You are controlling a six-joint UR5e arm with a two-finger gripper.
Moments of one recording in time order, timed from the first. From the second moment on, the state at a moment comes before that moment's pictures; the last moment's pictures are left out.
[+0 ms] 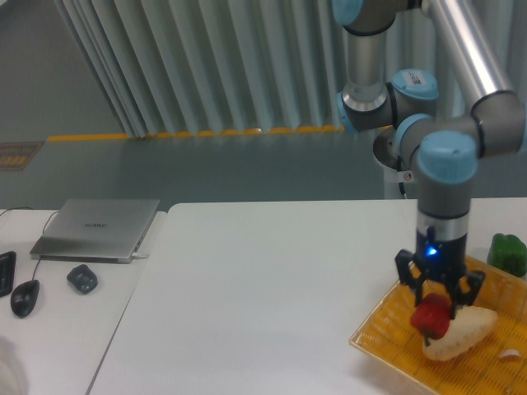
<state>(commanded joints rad) 2.44 -1.89 -1.51 -1.13 1.45 0.79</state>
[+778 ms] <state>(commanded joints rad) 2.78 -1.76 -1.62 -1.31 1.55 1.57</state>
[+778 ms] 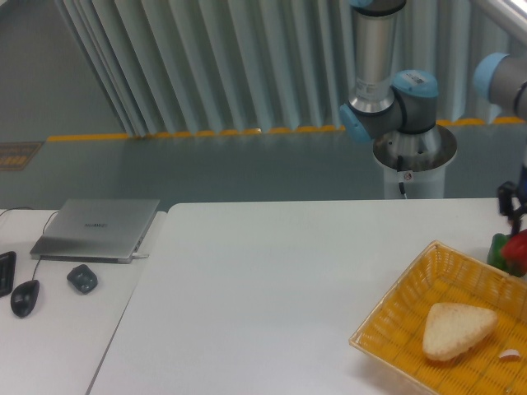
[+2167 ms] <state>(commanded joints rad) 2.90 -1.84 -1.71 -1.27 1.62 1.76</state>
